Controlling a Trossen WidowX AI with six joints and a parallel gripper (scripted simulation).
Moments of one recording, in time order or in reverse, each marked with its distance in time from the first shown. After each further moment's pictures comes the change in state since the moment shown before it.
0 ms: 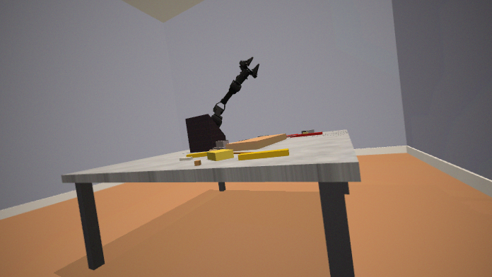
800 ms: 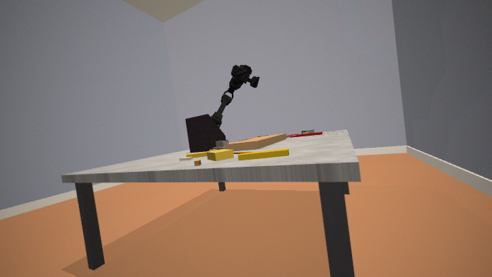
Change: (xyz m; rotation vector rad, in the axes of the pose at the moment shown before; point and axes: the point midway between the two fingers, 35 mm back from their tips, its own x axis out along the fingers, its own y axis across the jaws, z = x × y) arm -0.068 -0.225 -0.260 -0.234 0.939 -0.339
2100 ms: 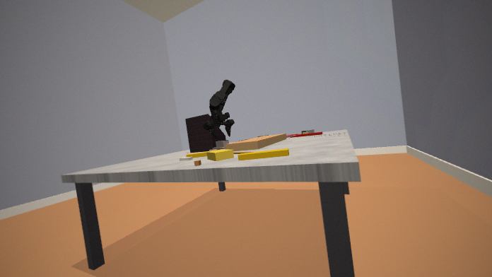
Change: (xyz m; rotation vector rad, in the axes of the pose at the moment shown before) arm -0.063 -0.042 -0.367 0.278 1.139 0.345
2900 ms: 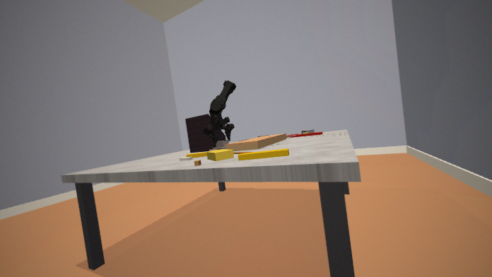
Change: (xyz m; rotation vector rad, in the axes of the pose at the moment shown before) arm 0.025 -0.004 -0.009 -0.008 0.001 0.000
